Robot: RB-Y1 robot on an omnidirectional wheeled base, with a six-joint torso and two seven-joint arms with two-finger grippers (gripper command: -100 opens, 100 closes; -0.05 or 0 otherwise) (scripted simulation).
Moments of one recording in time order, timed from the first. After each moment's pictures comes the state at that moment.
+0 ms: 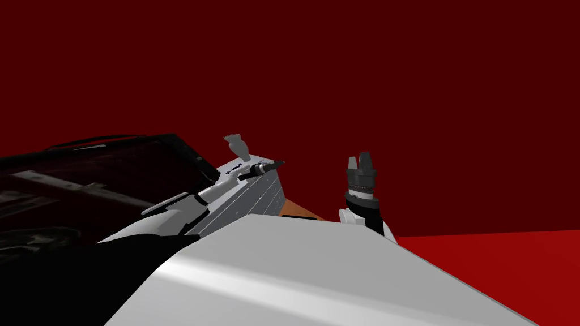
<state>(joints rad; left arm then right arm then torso) -0.42 1.02 -0.57 -1.56 -0.23 -0.88 0.36 0.51 0.03 0.04 -2.25 0.12 -0.63 0.14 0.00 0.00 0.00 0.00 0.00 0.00</state>
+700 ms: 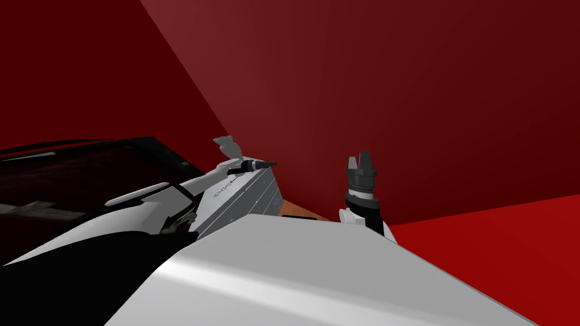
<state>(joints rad) -0.57 1.22 -0.71 -1.39 -0.29 -0.95 0.44 0.51 0.03 0.04 -2.25 0.12 -0.63 0.14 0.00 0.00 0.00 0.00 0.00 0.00</state>
